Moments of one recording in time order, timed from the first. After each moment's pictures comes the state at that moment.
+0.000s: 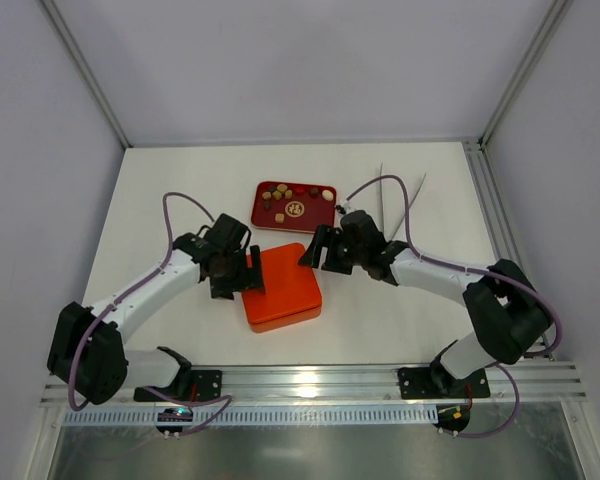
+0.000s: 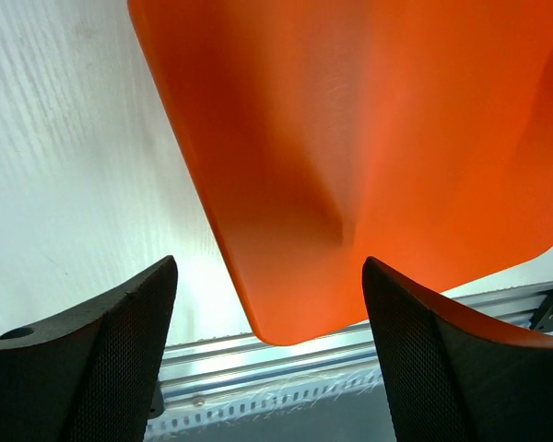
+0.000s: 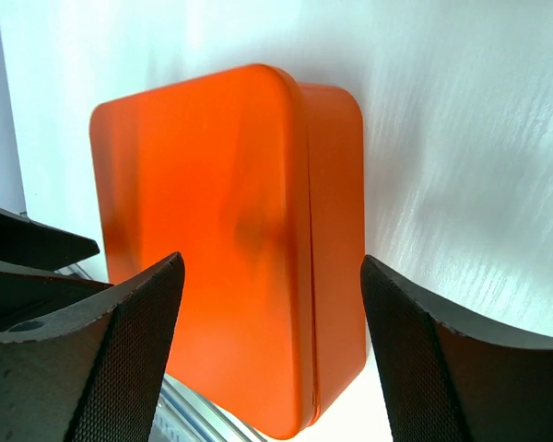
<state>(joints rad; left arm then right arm) -0.54 1.30 0.90 -0.80 0.08 -0.68 0.67 1.53 0.82 0.02 -0.20 0.79</state>
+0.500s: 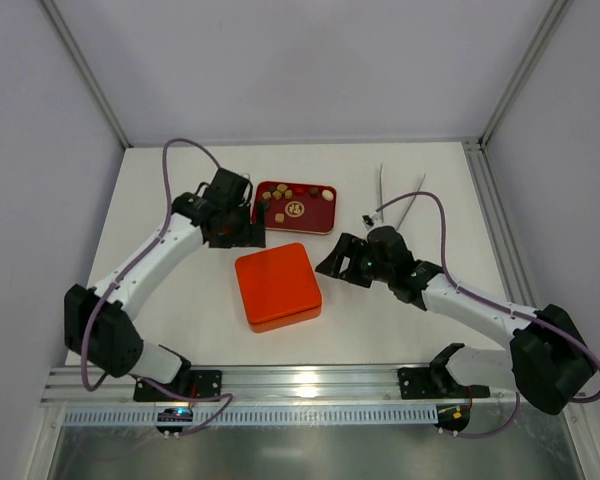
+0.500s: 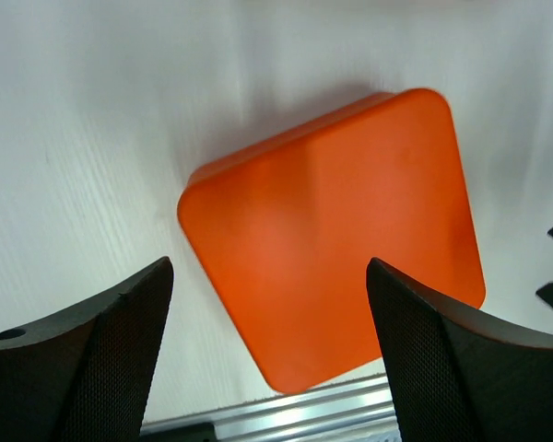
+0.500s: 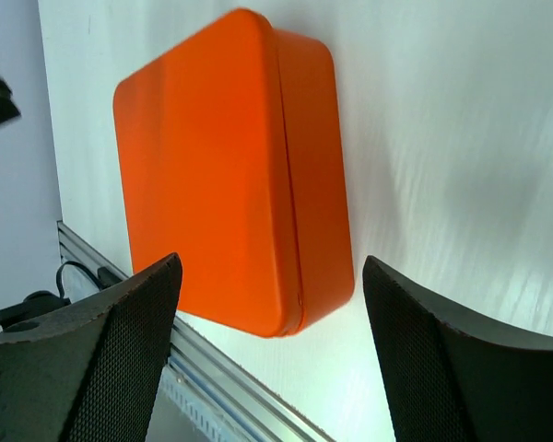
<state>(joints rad) -0.49 1.41 1.26 -0.89 -0.06 -0.45 0.64 1.23 0.64 -0.02 -0.17 0.85</state>
